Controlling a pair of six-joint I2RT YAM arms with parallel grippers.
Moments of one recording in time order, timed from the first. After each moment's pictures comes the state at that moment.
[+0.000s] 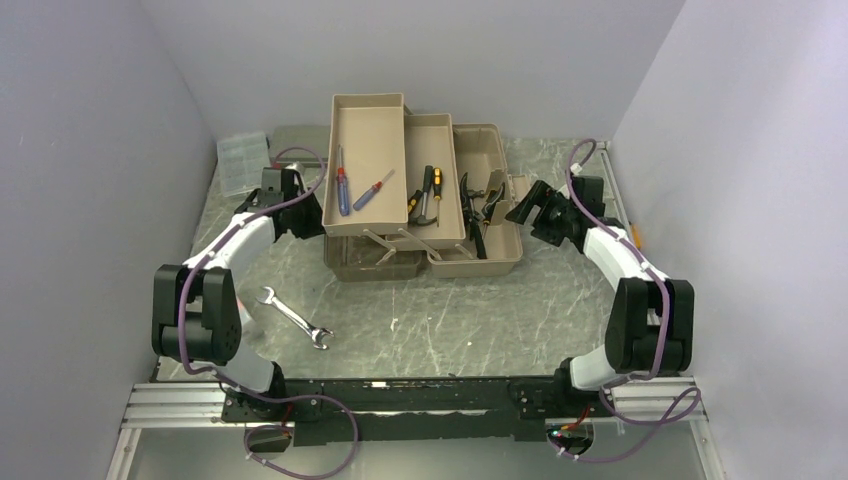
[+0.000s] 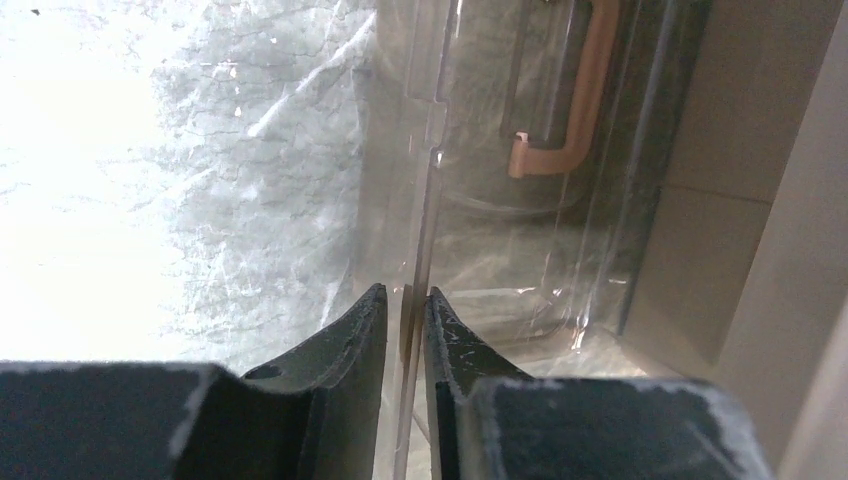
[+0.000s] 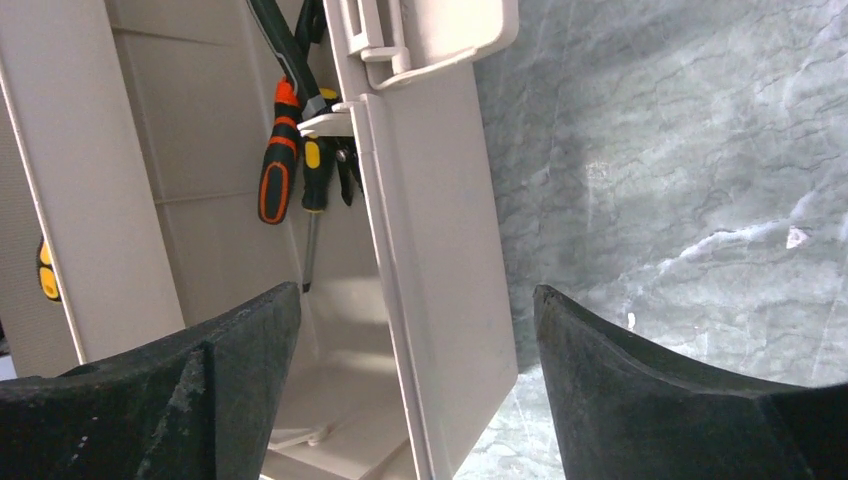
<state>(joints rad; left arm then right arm) -0.09 1.55 1.04 -0.35 0.22 -0.50 -0.04 1.46 0.92 -0.20 -0.39 0.53</state>
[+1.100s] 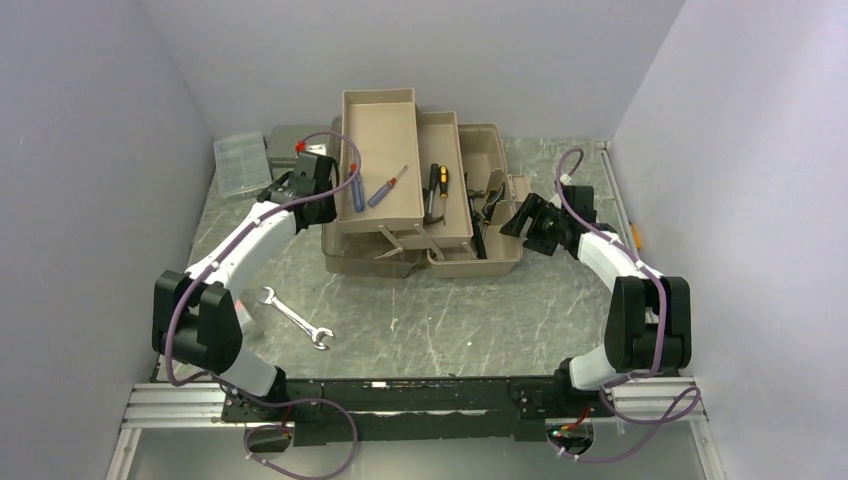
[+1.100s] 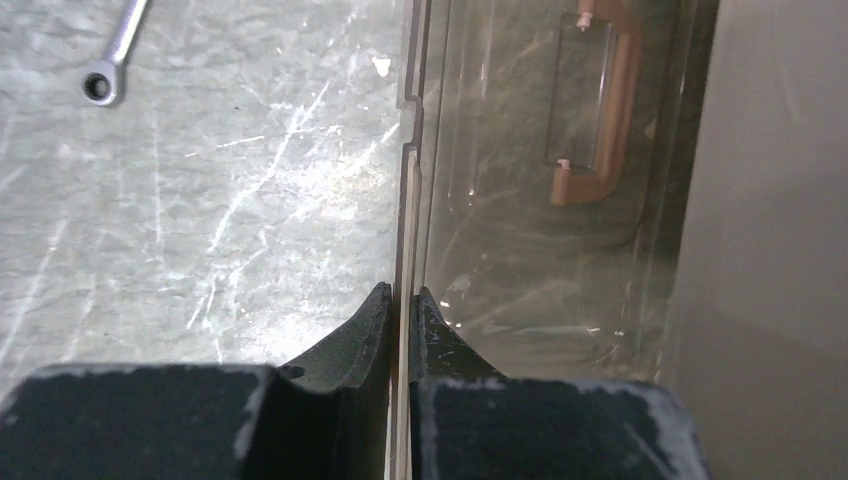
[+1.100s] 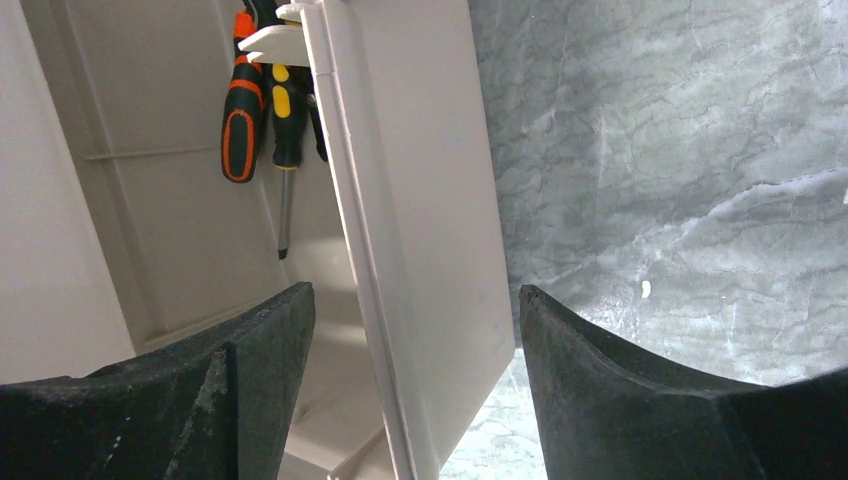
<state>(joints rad) -0.30 1.53 1.22 -0.54 -0.25 -0.38 -0.01 1.48 0.86 -0.20 -0.40 0.52</state>
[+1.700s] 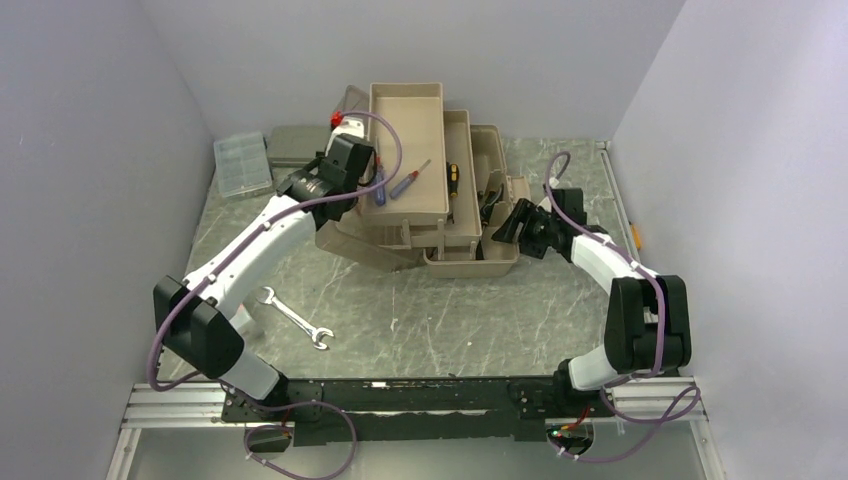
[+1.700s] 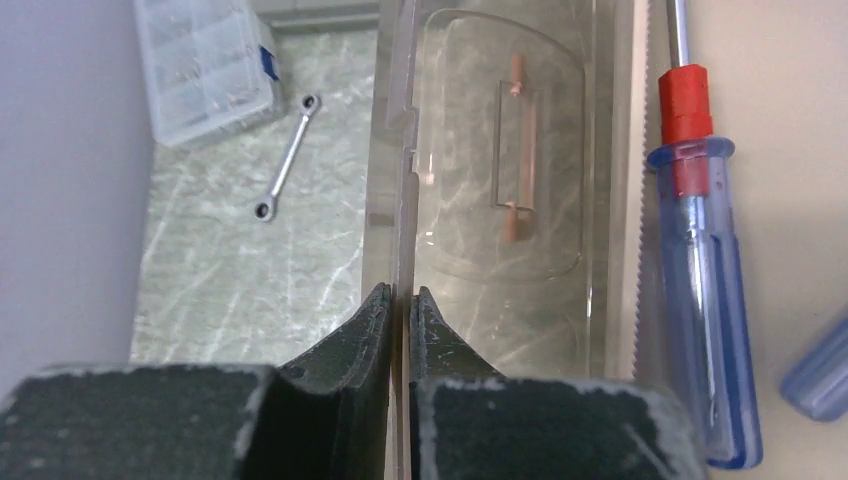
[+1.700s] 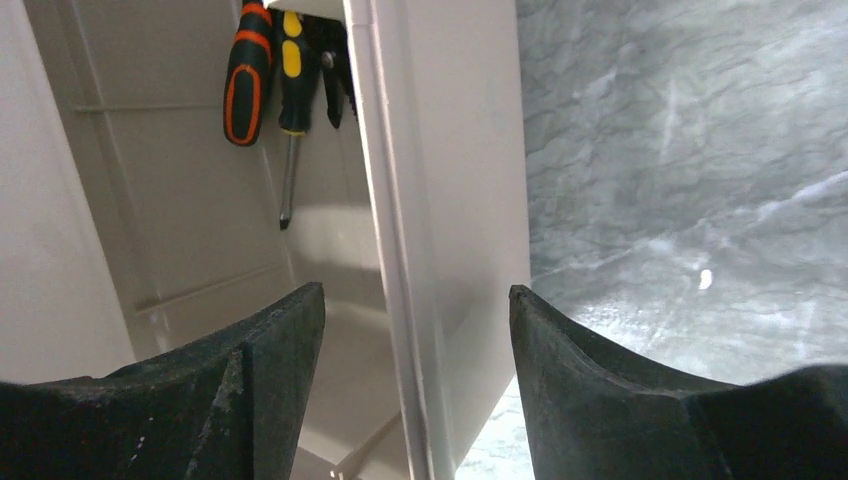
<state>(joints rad) -0.54 1.52 1.48 -0.68 -0.62 -0.24 0.04 1.48 0.85 -0.20 -0.41 0.52</state>
